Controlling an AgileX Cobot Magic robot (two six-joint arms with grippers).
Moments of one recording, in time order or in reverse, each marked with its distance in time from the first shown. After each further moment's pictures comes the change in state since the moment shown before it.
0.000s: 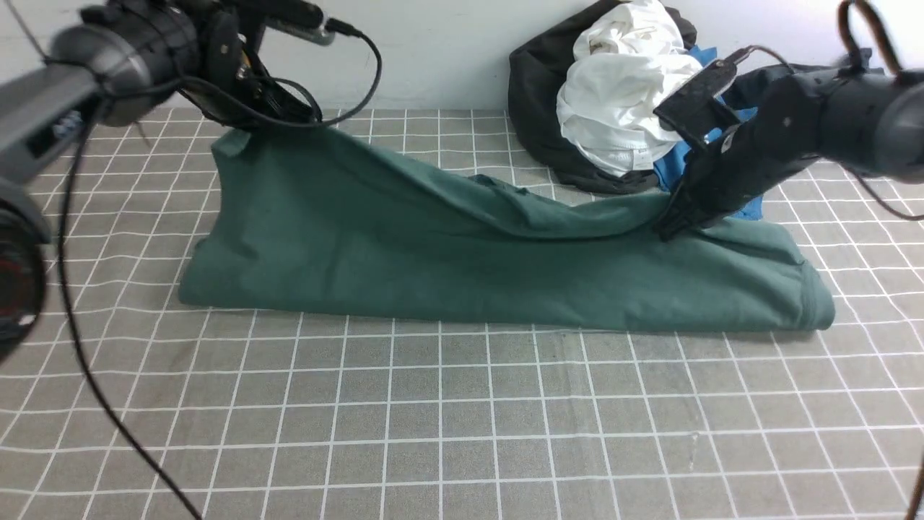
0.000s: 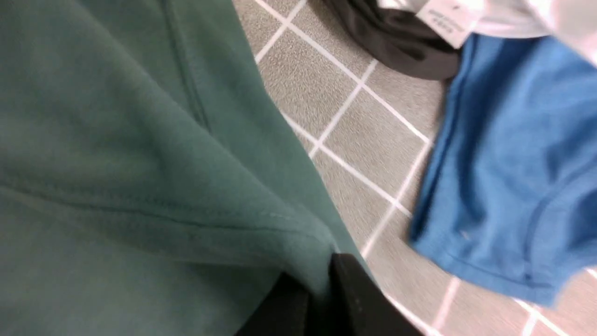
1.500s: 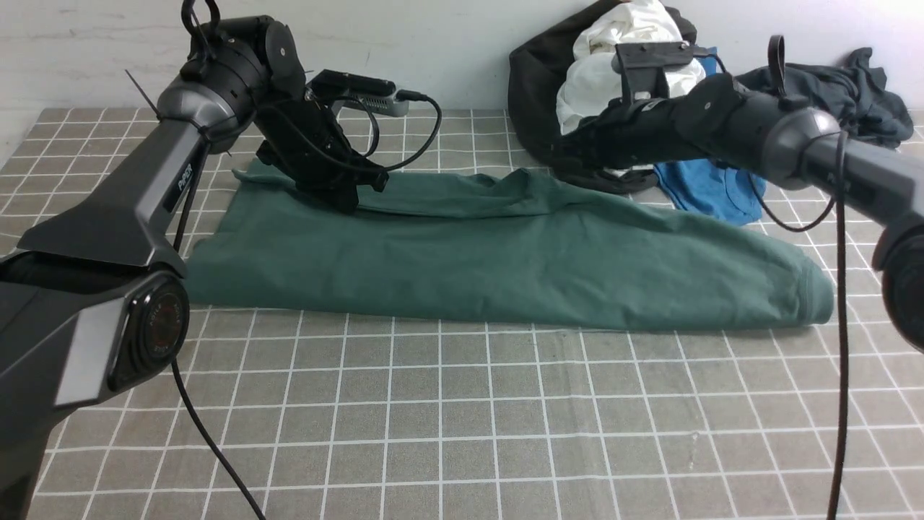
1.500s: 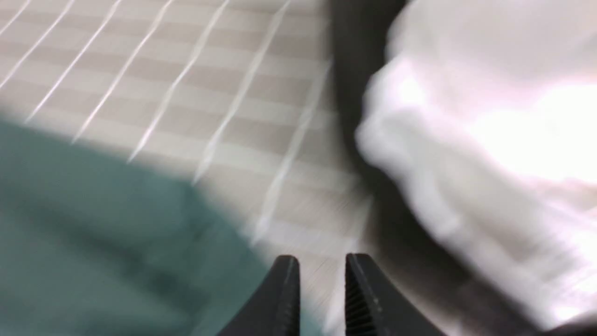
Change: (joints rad) right arm 0.045 0.275 -0.392 0.628 -0.064 -0.046; left arm -0.016 0.338 -0.543 -0.478 0.544 0.321
